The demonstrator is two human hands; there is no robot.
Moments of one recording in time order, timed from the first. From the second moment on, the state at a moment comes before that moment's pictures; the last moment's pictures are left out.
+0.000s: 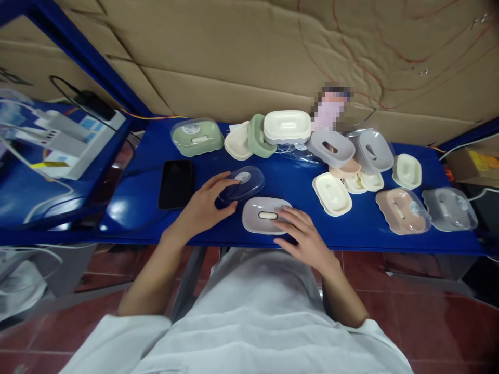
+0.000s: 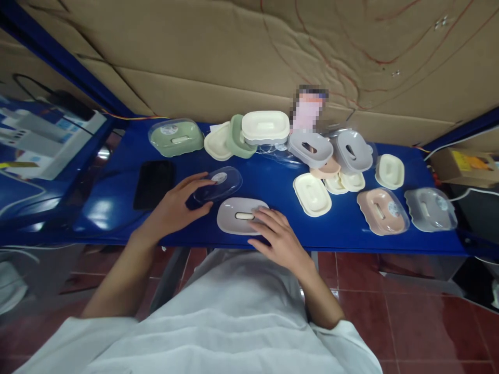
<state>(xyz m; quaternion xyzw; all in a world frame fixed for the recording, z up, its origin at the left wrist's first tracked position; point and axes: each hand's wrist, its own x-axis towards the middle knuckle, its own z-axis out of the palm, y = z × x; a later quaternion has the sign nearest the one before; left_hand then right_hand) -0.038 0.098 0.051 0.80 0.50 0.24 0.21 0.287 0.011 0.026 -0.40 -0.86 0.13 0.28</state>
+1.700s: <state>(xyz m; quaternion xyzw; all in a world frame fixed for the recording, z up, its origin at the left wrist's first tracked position) -0.015 0.043 0.015 0.88 0.33 0.34 0.11 0.289 0.002 0.022 -0.45 -0.86 0.07 0.24</state>
